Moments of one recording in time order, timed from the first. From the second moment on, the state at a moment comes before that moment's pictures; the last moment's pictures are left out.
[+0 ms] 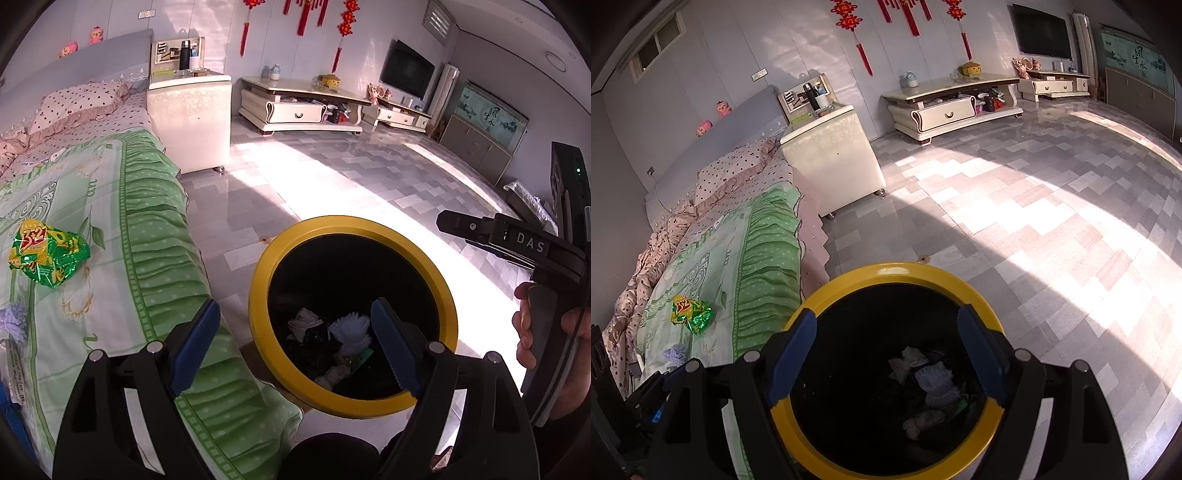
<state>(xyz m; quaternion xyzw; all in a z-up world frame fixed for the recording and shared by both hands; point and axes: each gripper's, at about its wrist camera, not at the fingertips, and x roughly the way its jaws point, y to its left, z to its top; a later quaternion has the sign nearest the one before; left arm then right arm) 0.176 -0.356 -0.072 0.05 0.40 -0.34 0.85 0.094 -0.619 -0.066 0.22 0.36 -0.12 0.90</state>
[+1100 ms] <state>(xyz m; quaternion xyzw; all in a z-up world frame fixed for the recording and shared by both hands) 0.202 -0.101 -0.057 -0.01 0.40 -0.15 0.90 0.149 -0.424 -0.016 0.12 0.35 0.05 0.93</state>
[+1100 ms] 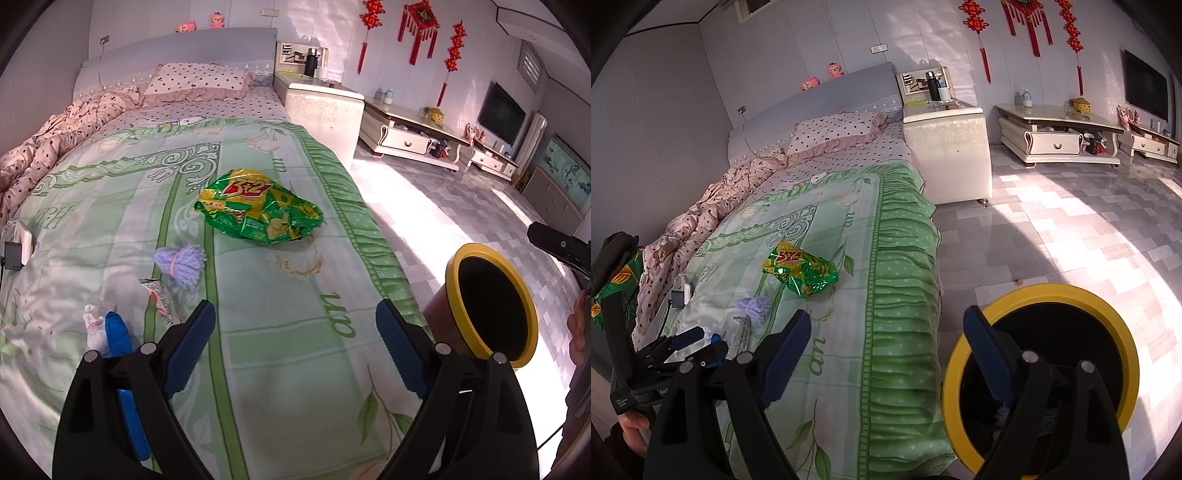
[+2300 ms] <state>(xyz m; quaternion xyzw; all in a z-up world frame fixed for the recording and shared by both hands) 0.261 0.132 -0.145 -0.09 0.47 0.02 0.88 0.326 -0.220 -0.076 -0.07 0.41 0.15 0.90</state>
